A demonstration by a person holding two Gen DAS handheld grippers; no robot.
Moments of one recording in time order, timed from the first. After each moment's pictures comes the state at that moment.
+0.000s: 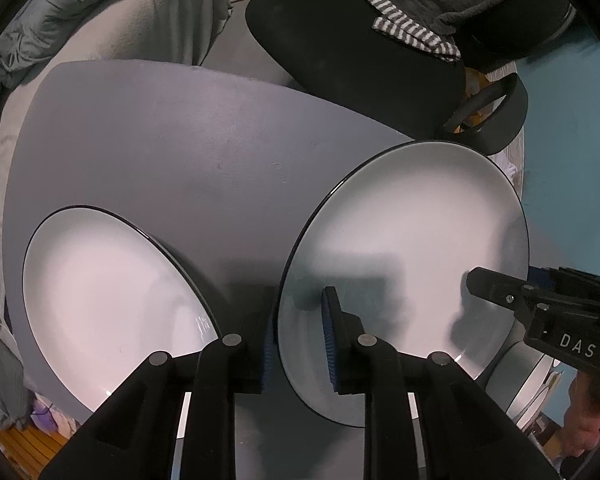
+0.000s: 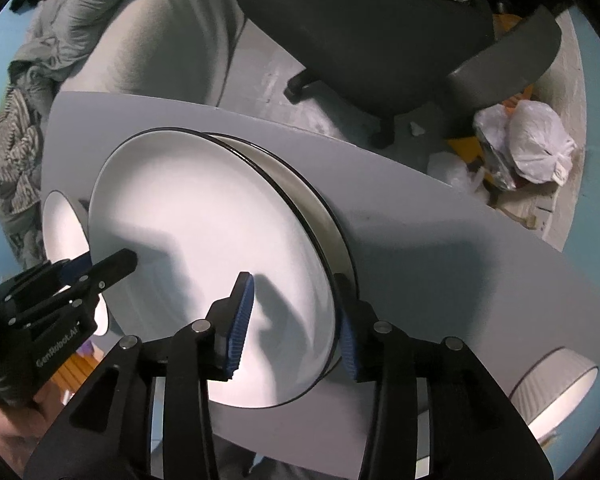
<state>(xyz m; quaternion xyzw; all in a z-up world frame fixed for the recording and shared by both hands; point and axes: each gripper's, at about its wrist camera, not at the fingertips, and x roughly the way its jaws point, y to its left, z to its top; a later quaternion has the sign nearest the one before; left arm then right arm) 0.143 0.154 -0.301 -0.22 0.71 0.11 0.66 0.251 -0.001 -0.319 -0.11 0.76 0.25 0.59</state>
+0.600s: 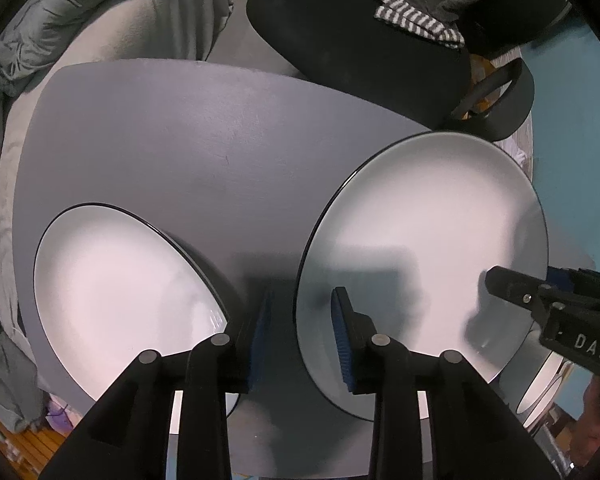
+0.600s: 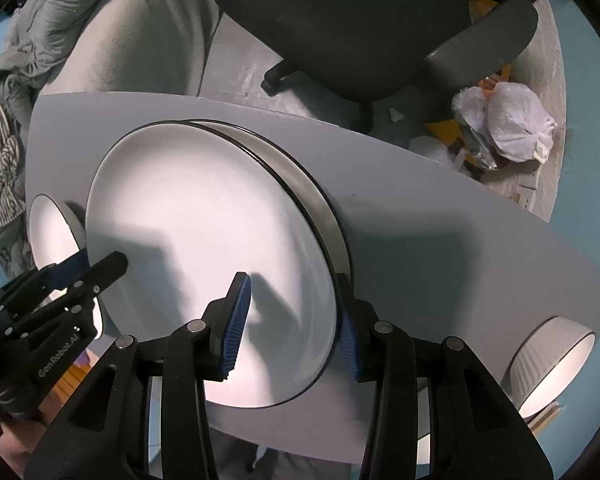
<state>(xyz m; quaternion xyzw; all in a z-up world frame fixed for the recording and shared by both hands) 0.142 0.151 -0.301 -0.19 0.72 0.11 0.65 0.244 -0.002 -0.314 -0.11 0.77 0.20 0.59</state>
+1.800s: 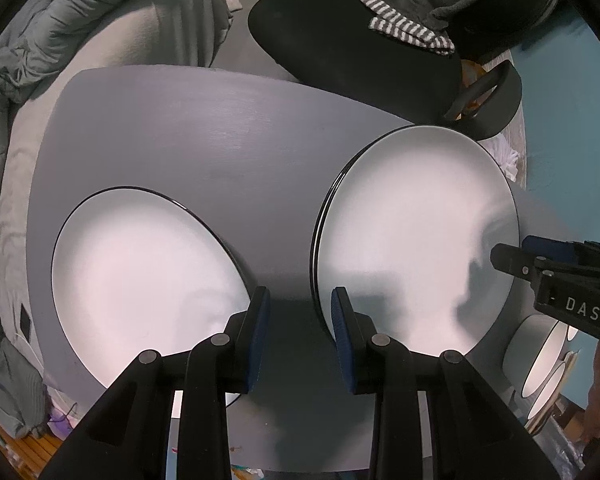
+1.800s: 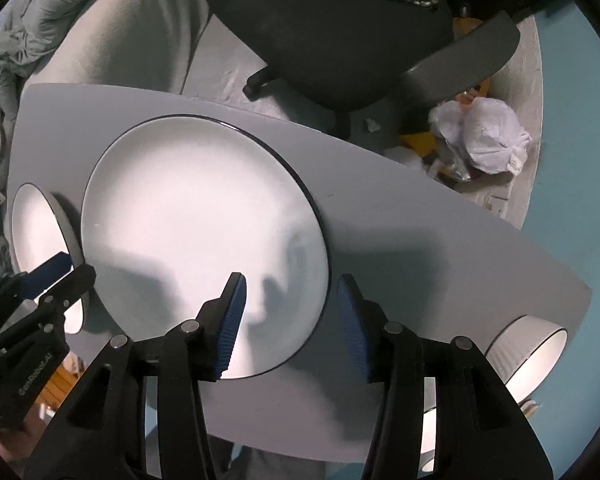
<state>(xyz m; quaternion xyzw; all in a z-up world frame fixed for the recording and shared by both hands) 0.123 0.148 -0.278 -0.18 0.71 0.11 0.67 0.234 0.004 -0.300 -0.17 0.75 0.18 0.61</state>
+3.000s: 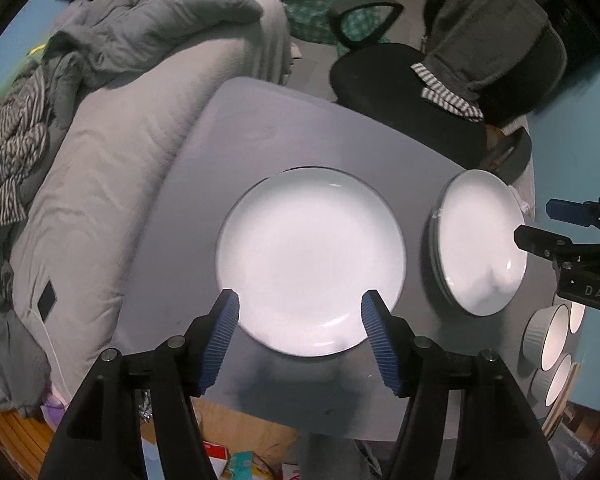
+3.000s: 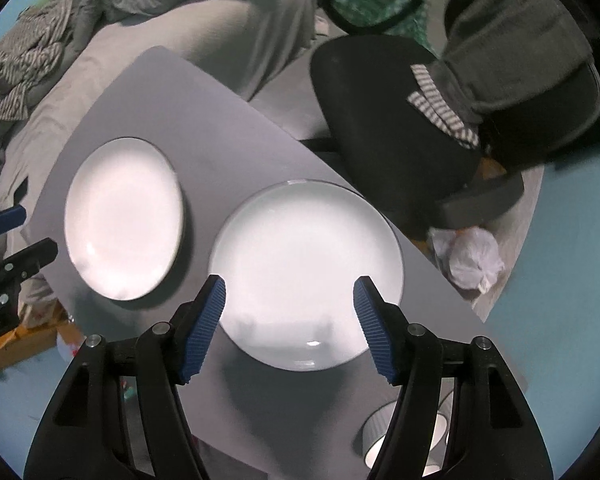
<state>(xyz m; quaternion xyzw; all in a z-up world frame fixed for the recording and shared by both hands) 0.001 0.235 -0.205 -0.21 0.63 0.19 0.73 0.148 0.093 -0.219 -0.31 0.61 0.30 0.66</state>
